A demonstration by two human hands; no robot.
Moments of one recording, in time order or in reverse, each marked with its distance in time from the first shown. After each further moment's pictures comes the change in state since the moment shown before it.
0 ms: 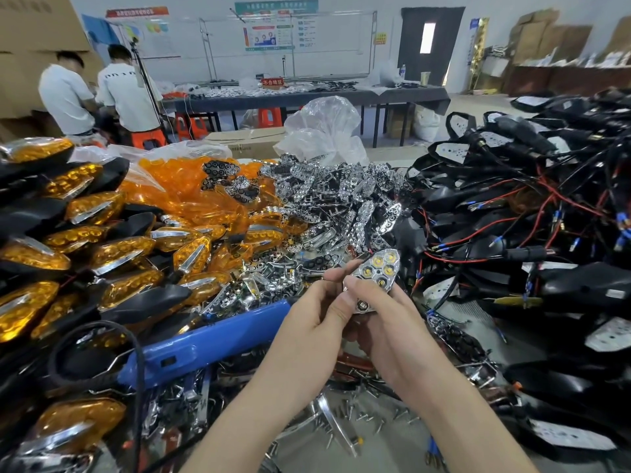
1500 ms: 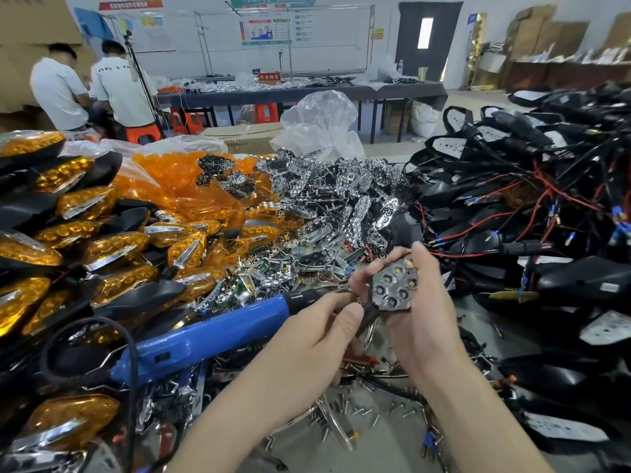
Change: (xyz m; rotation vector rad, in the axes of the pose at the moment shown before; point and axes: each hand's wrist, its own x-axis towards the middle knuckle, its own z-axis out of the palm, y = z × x) left_hand -0.015 0.010 -0.009 0.348 -0.179 -0.066; right_hand 0.010 -0.012 -0.015 0.200 0.196 -0.178
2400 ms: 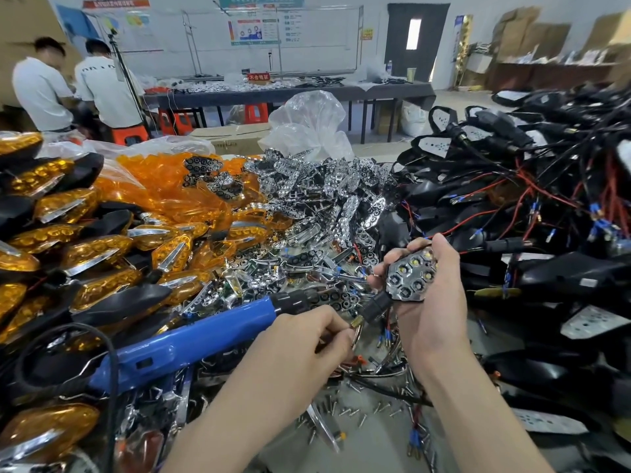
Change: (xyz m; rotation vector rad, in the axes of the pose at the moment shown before) left_hand 0.001 -0.002 0.006 0.345 0.056 0.048; right_hand 0.004 -0.015 -0.013 0.014 0.103 -0.174
